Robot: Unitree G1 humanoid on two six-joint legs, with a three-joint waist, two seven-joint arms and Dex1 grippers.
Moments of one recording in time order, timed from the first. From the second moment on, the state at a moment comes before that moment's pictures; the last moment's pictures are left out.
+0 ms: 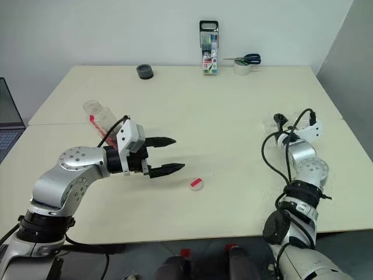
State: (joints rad) left arm -0.46 0.72 -0.06 -0.21 -0.47 0.53 -0.97; right arm -0.87 -0.11 -0.81 0.47 0.89 0.64 -0.28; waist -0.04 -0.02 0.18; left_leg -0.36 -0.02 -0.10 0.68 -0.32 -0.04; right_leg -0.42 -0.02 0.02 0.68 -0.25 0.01
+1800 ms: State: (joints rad) left arm -0.47 0.71 -0.06 -0.18 -0.42 0.50 -1.02; right arm -1.19 -0.29 -0.82 1.32 0.77 0.10 -0.08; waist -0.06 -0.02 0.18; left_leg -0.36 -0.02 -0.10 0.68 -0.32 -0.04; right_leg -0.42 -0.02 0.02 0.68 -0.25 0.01
